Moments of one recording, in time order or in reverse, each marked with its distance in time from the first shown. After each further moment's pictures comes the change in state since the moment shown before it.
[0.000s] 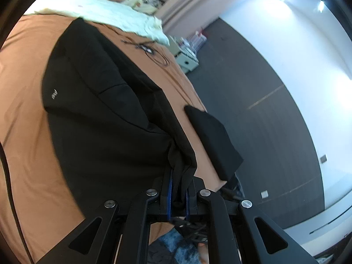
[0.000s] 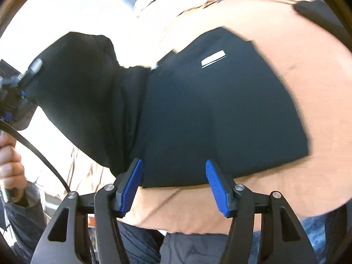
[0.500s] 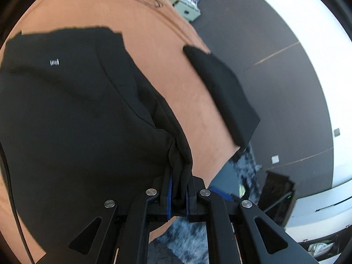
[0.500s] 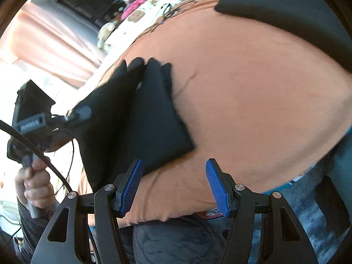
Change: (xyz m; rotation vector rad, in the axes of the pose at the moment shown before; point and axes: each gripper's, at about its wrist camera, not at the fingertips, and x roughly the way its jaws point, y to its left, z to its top) left arm 0.171 -0.008 -0.029 0.043 0.313 0.047; right arm -0.070 -0.090 -0.014 0.215 -0.120 -0.106
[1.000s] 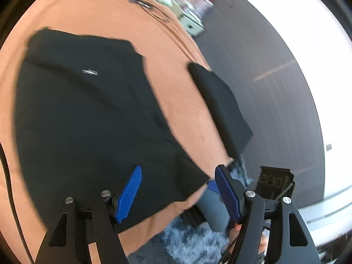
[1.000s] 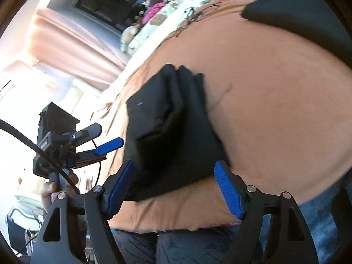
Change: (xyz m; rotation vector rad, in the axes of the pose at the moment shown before) left arm -0.054 0.027 -0.003 -0.081 -0.125 -0.024; right arm 0.002 0.032 0.008 -0.051 -0.006 0.193
